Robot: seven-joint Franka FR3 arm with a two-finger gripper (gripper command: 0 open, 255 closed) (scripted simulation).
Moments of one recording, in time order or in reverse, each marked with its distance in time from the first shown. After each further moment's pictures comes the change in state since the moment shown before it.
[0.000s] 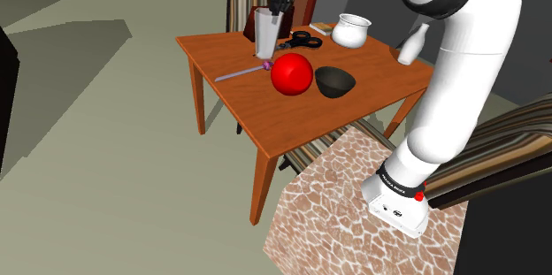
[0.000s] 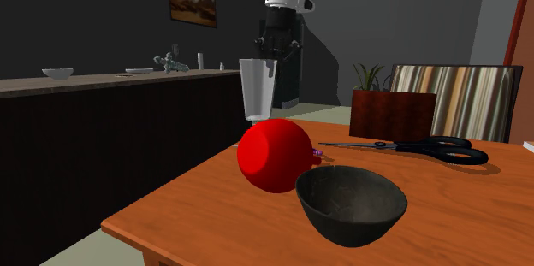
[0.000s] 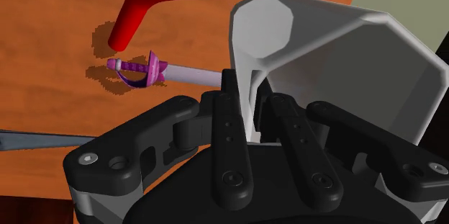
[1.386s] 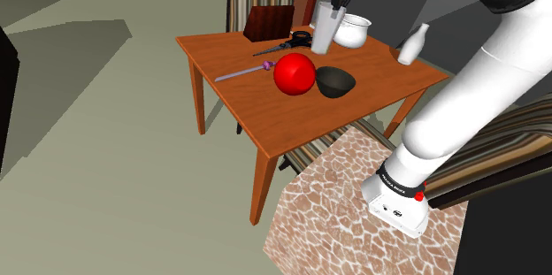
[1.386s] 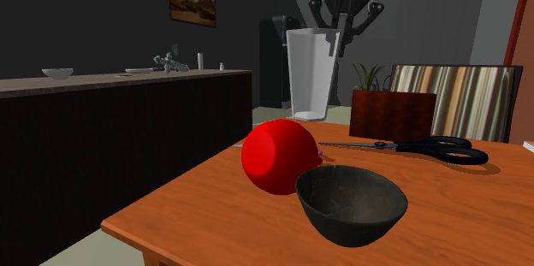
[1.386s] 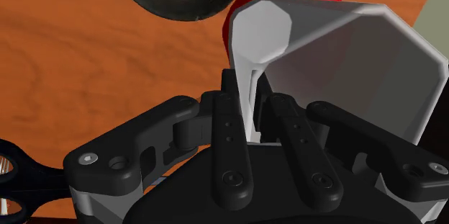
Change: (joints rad) arm -0.168 -0.351 -0.141 -0.315 -0.037 -0.069 -0.301
